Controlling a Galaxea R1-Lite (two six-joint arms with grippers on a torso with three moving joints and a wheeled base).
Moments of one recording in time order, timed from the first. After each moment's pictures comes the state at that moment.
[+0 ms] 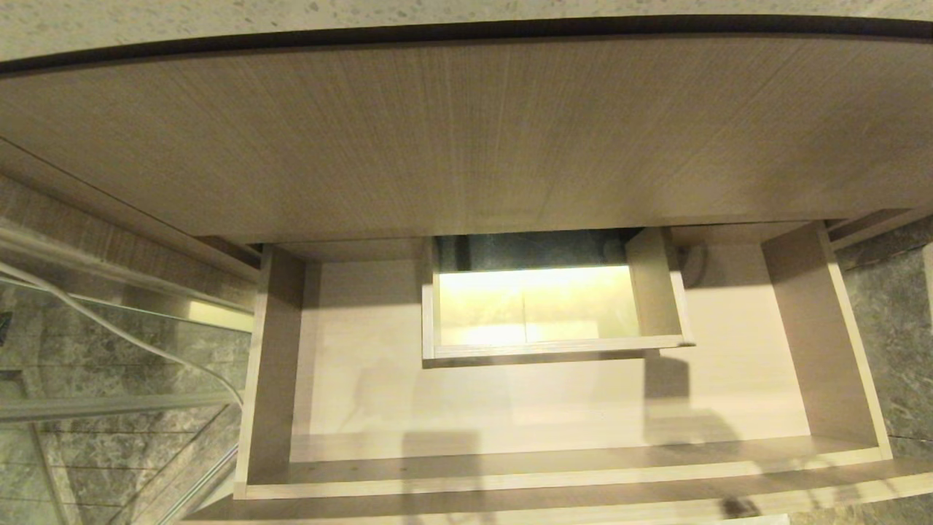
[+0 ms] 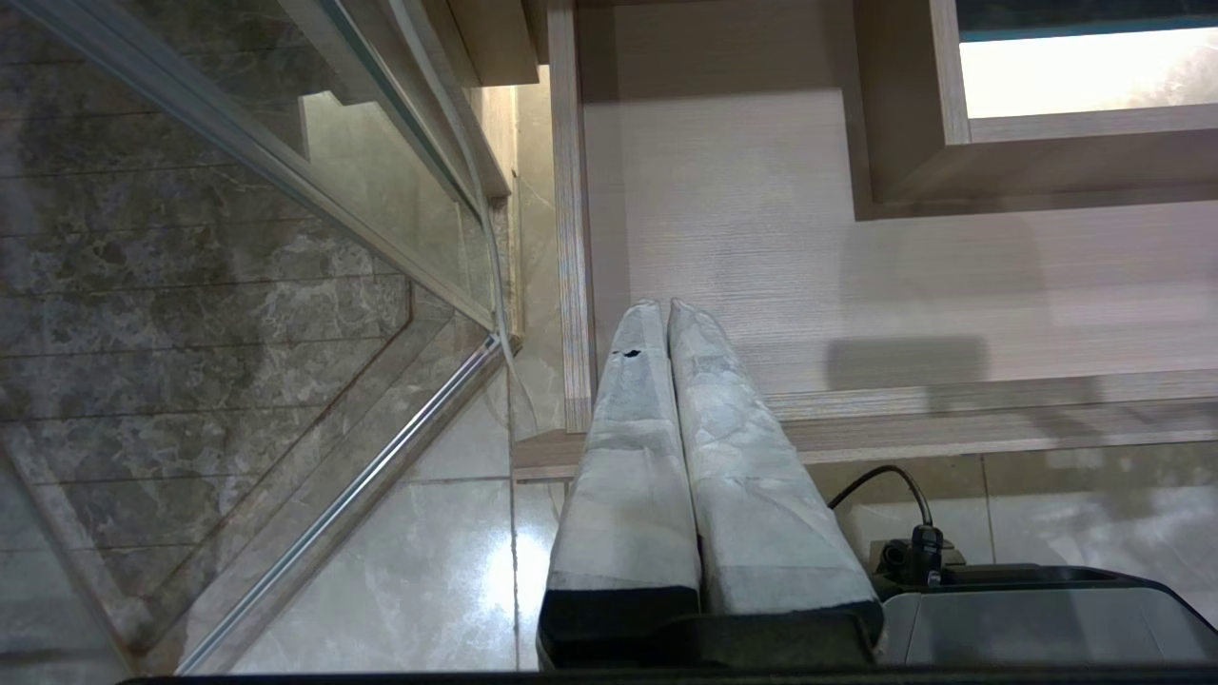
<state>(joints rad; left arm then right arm) 0.00 0.00 0.00 0.00 0.00 0.00 -0.37 0.37 -1.30 0.66 -0.28 -1.12</state>
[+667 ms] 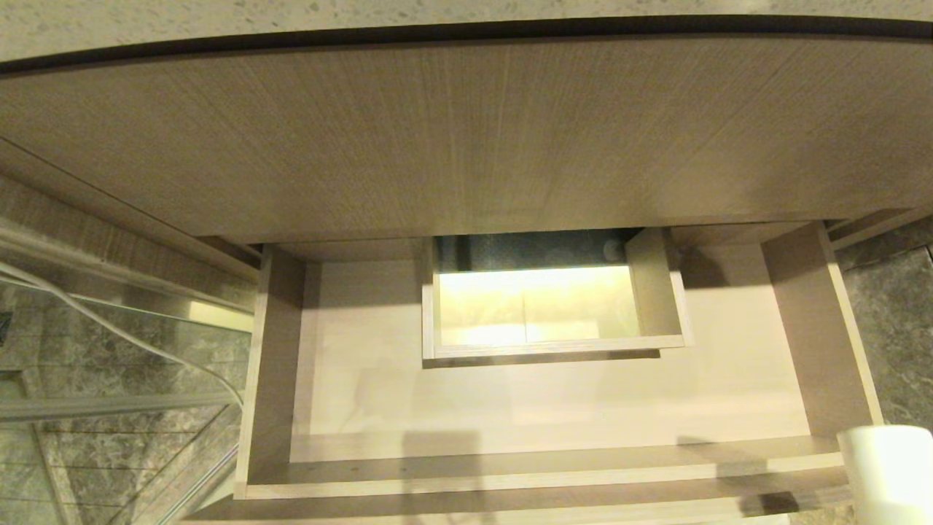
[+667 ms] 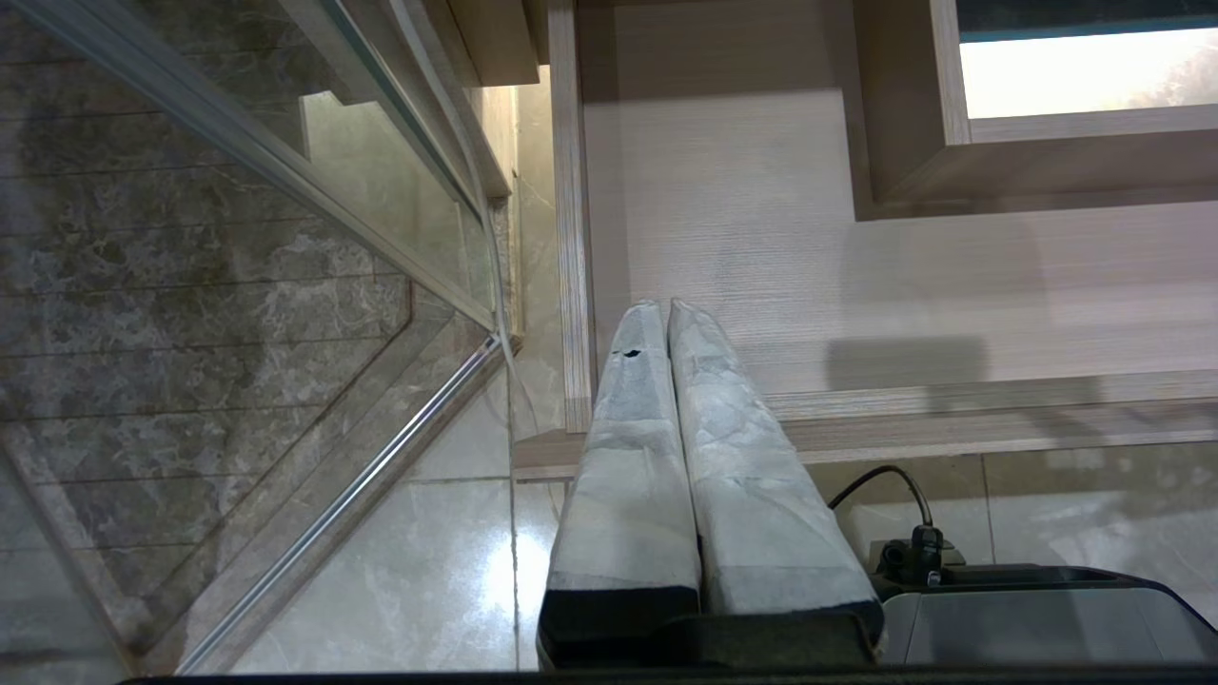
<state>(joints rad) 0.00 0.00 0.00 0.00 0.00 0.00 -0.36 0.38 -1.08 0.83 -0.28 -1.10</state>
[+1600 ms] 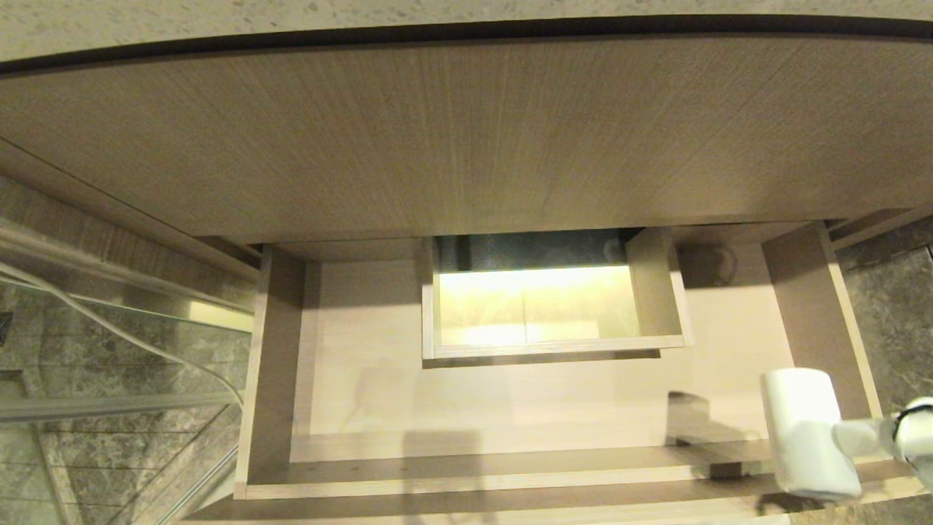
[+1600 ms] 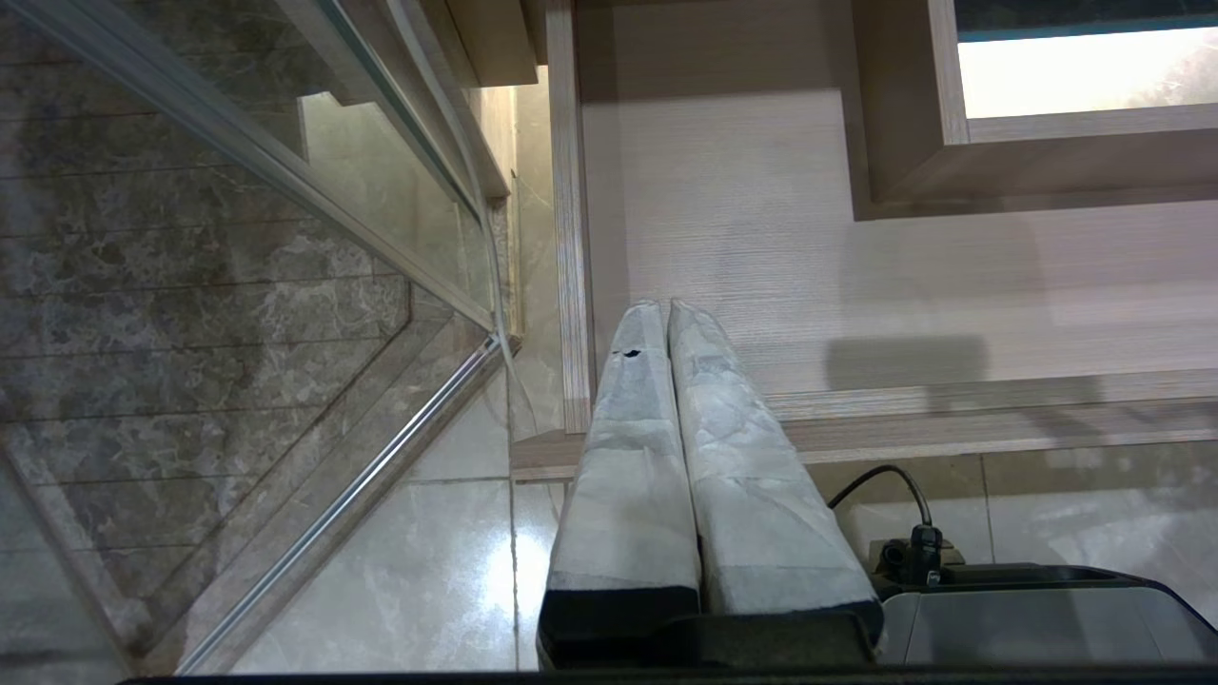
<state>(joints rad) 0.00 0.00 0.00 0.00 0.00 0.00 -0.28 0.64 -0.91 0.64 -0.16 -1.10</state>
